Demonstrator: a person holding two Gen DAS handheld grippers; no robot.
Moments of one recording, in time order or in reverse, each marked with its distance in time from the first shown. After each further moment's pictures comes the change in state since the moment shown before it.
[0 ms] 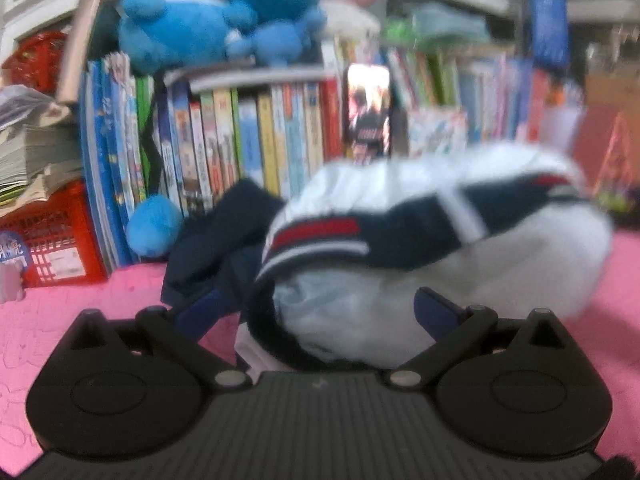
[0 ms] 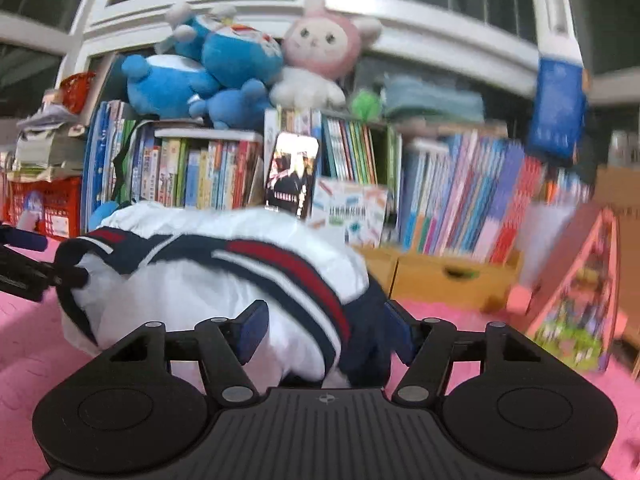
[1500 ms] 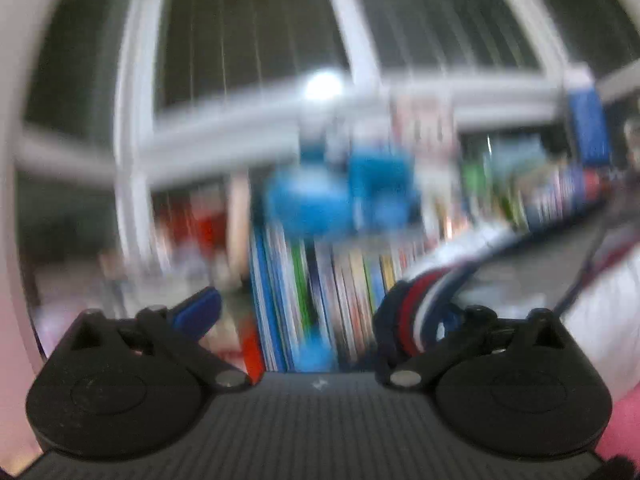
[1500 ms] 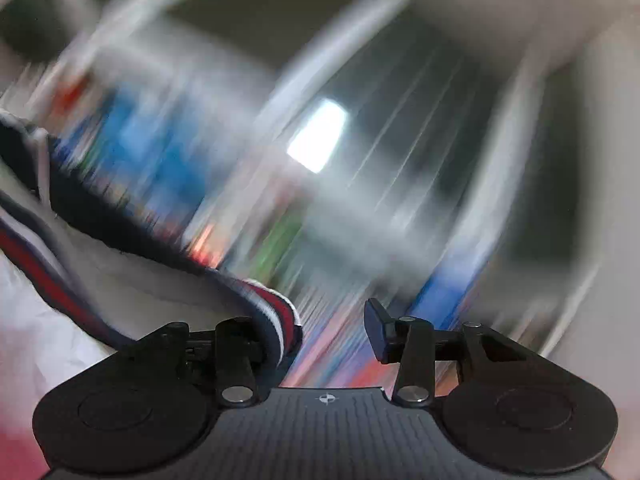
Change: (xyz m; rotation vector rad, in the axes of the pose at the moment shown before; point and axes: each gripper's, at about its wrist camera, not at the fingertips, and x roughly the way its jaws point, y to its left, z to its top) left arm -0.186 0.005 0.029 0.052 -0.458 0.324; right arm -0.114 -0.019 0.051 -0.231 -0.288 -0.261
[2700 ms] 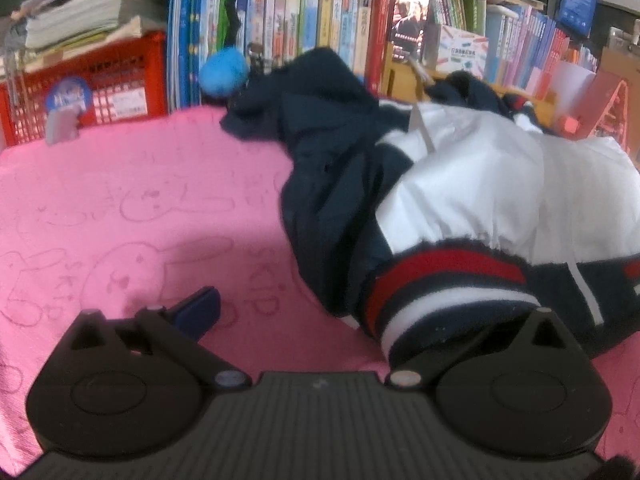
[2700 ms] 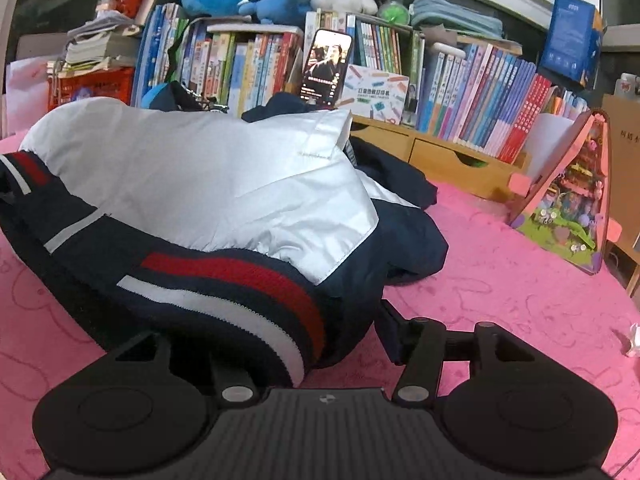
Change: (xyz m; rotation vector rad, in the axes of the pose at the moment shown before) left arm 0.017 -0.009 -0.167 -0.190 0.718 -0.317; right arm -0.025 0.045 -0.137 0.168 0.519 0.398
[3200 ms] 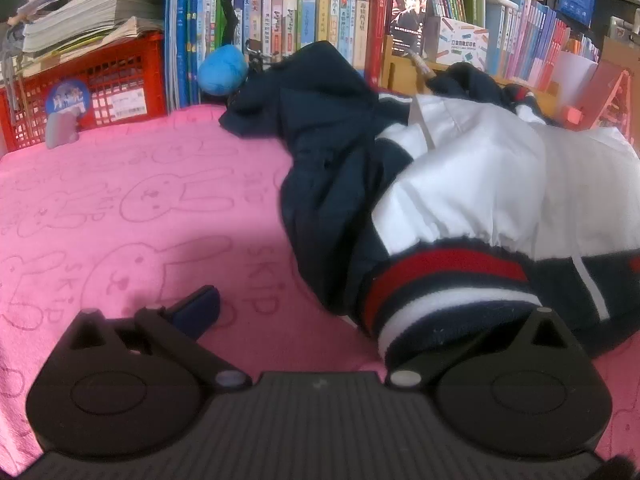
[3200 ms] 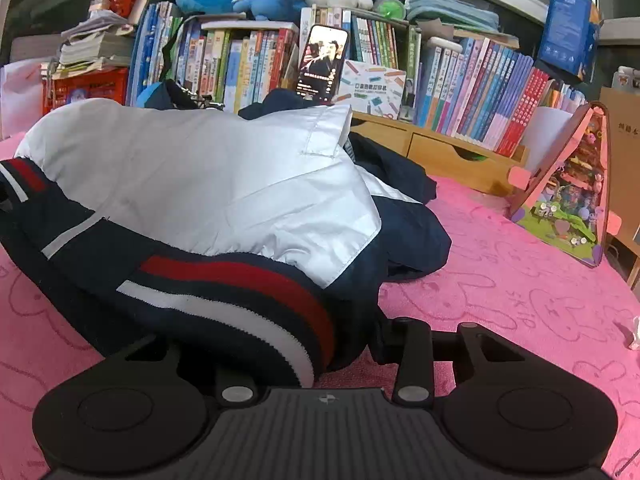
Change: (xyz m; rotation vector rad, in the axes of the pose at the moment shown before) left arm 0.002 -0.006 0.002 0.021 0.017 0.022; right arm 0.005 0.002 -0.001 0.020 0.008 -0.007
